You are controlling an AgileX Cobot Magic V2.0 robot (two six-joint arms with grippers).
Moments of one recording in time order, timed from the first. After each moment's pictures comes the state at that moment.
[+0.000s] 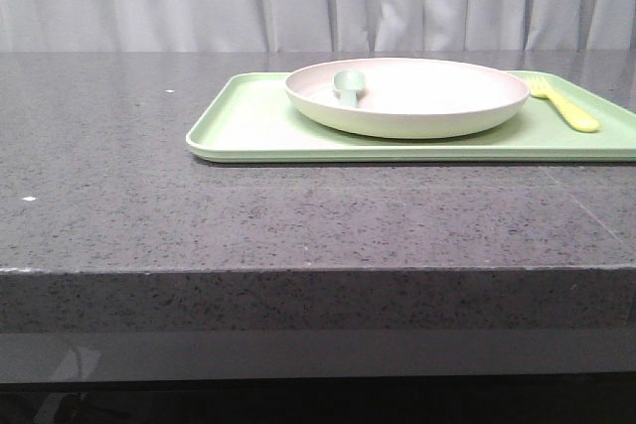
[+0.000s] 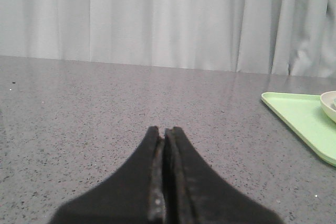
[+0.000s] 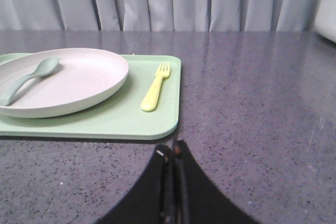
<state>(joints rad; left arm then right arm) -0.05 0.00 0.00 -0.06 0.01 0.01 0.02 0.01 -0.12 0.00 0.23 0.07</state>
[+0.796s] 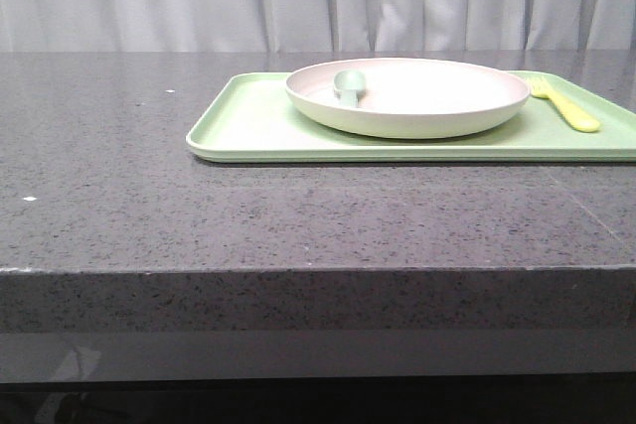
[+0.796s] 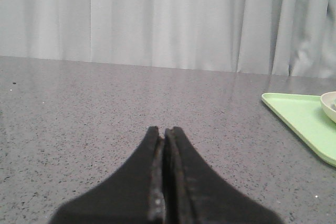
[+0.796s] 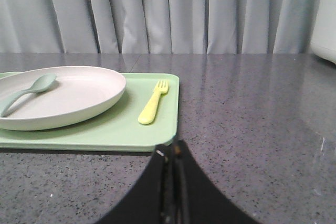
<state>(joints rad) -0.05 0.00 0.00 -0.06 0.01 0.01 0.01 -0.01 0.03 0.00 0.01 0.07</state>
